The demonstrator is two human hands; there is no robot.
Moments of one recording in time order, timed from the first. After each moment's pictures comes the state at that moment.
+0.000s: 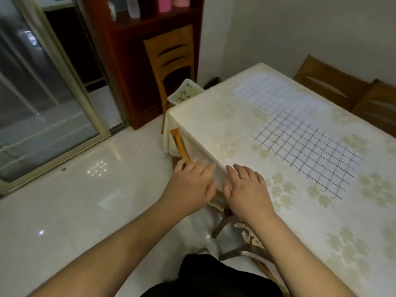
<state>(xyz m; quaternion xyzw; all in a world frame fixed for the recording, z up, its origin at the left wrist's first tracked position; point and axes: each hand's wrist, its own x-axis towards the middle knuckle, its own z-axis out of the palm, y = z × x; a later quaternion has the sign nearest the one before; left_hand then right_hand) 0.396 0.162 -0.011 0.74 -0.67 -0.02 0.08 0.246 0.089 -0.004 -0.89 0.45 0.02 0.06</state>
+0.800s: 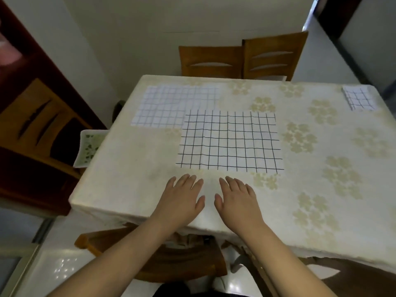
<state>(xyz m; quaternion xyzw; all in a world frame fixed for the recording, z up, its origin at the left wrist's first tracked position) 0.320 -0.092 -0.034 0.52 -0.84 -0.08 -0.09 0.151 -0.060 -0.047 -0.70 0.69 -0.02 0.16</state>
